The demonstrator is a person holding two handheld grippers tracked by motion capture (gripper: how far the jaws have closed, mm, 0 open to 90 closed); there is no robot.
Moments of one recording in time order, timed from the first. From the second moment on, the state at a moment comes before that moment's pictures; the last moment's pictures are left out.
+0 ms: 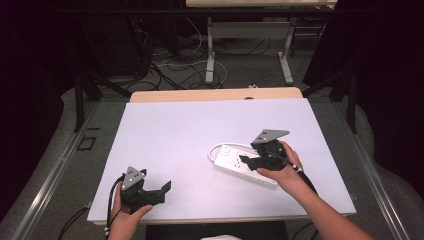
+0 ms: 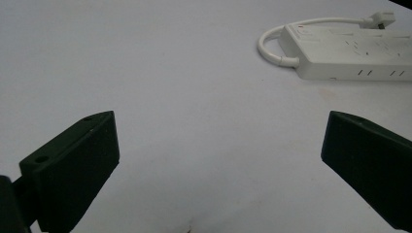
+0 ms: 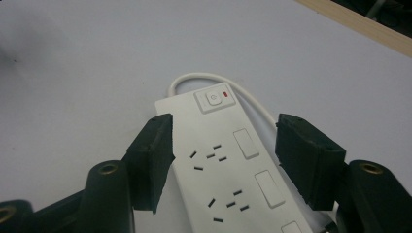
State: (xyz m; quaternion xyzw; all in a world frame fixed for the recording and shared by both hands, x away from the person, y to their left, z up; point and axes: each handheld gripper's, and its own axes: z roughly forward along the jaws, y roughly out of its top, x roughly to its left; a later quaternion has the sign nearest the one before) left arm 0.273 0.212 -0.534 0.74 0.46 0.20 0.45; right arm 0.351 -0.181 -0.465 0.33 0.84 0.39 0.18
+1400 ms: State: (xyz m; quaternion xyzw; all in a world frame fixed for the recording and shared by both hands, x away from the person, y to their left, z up) left arm 0.274 0.213 -0.534 0.74 0.46 0.20 0.45; right arm 0.406 -0.132 -0.471 0.39 0.84 0.34 0.16
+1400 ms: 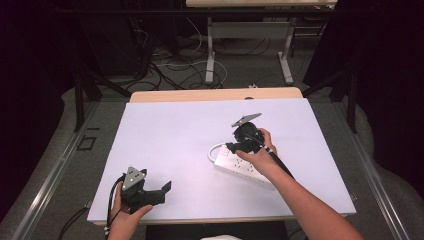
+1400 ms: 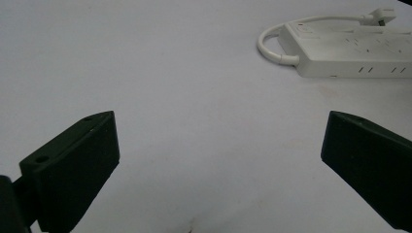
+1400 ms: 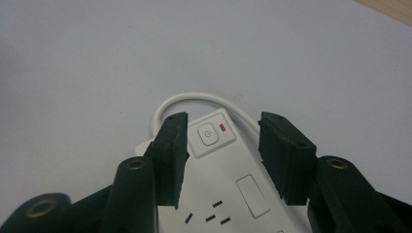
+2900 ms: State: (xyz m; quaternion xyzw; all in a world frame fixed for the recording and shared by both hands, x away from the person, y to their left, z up) left arm 0.275 0.212 -0.536 0.74 0.46 0.20 0.45; right arm 0.435 -0.104 -0.510 0.39 0.86 0.29 0.11
